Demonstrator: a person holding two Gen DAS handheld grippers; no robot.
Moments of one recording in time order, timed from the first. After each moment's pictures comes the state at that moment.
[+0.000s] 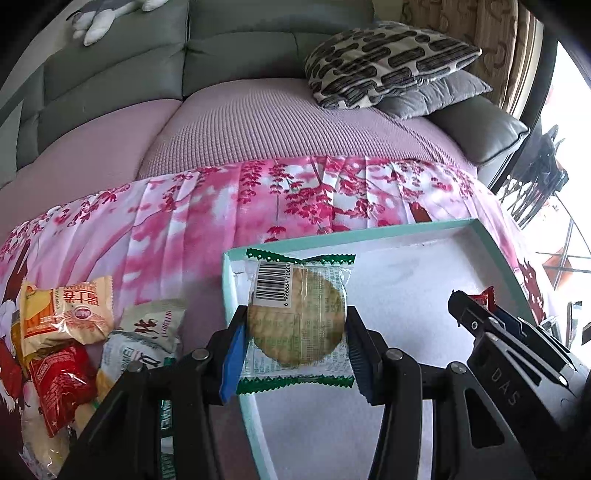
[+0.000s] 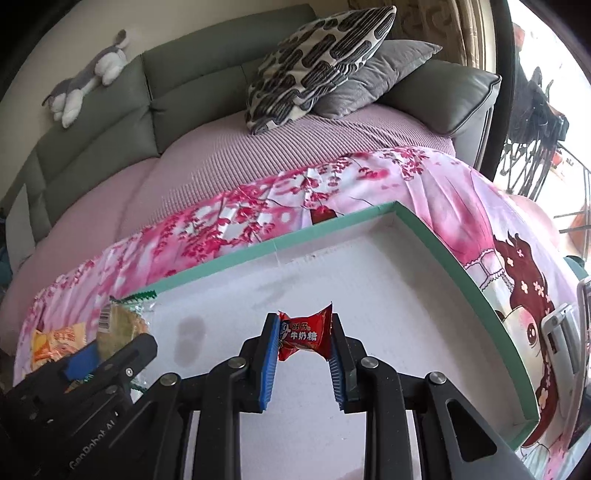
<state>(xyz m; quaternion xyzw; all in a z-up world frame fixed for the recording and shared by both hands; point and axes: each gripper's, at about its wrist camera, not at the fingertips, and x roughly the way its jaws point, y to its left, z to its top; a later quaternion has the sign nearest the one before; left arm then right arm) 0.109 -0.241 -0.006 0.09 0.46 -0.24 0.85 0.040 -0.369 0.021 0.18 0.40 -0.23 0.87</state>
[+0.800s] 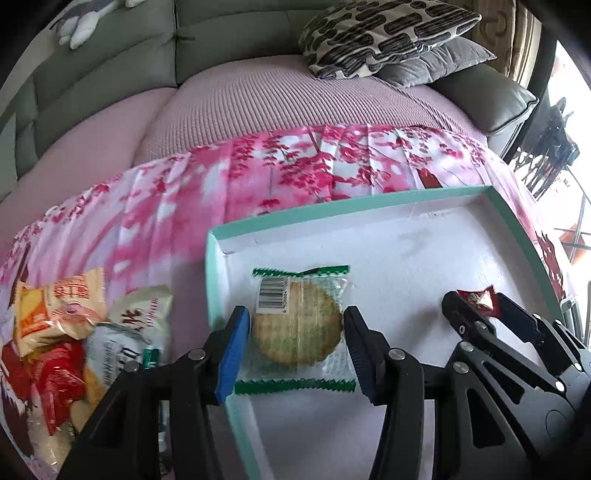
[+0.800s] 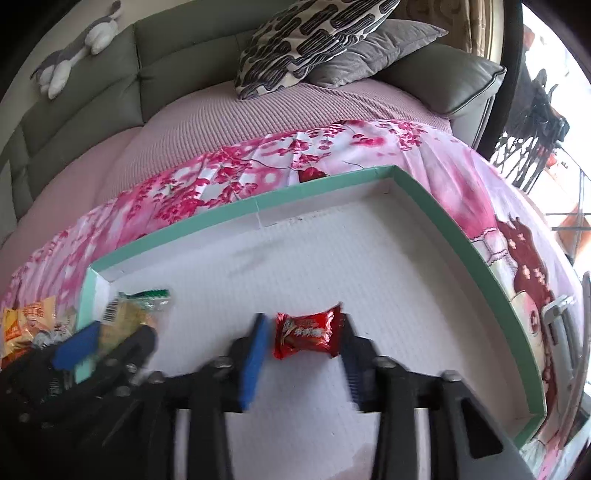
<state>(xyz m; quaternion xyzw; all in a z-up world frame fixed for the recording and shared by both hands) 0.108 -0.253 -0.020 0.13 0.48 -0.23 0.84 0.049 -0.369 -0.003 0.16 0.46 -0.25 0.84</state>
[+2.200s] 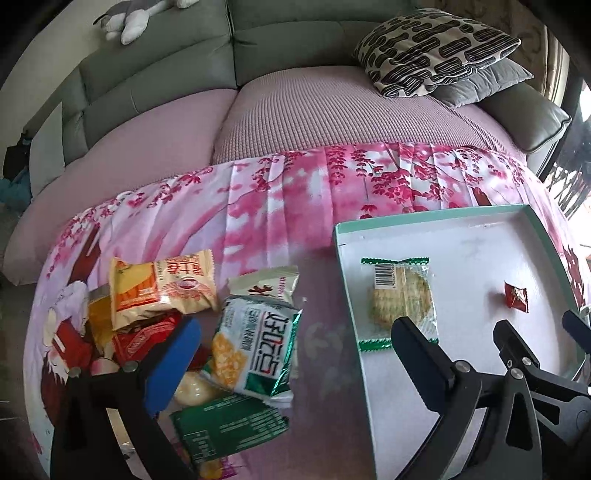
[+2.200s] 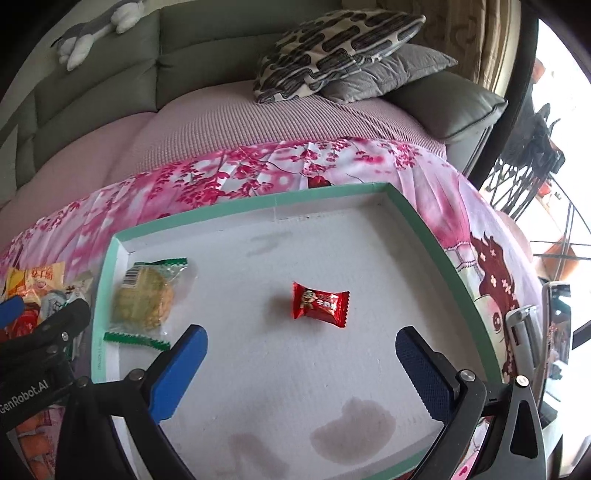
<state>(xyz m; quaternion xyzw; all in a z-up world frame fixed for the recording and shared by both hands) 0.108 -0.186 0.017 0.15 0.48 -0.14 0.85 0.027 -0.337 0.025 0.09 0.46 -0.25 0.85</state>
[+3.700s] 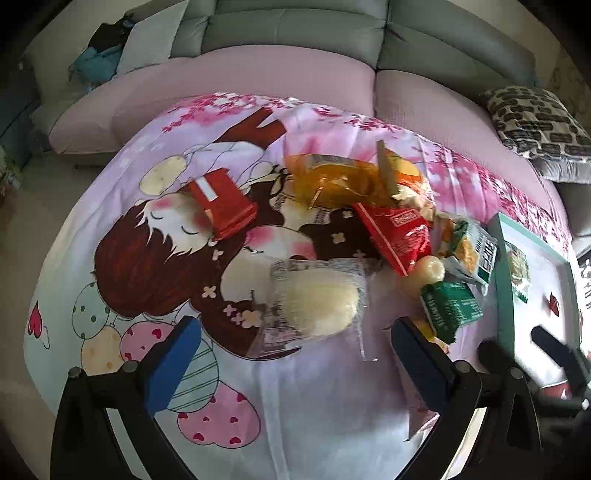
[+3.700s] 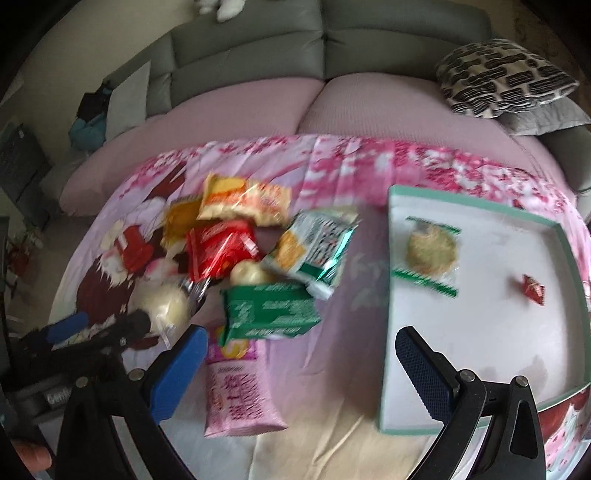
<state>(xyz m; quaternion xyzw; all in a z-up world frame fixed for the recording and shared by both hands) 0.064 0.039 0.024 -0.02 0.53 0.00 0.85 0.040 -0.151 0.043 0.07 0.49 0.01 0.87</state>
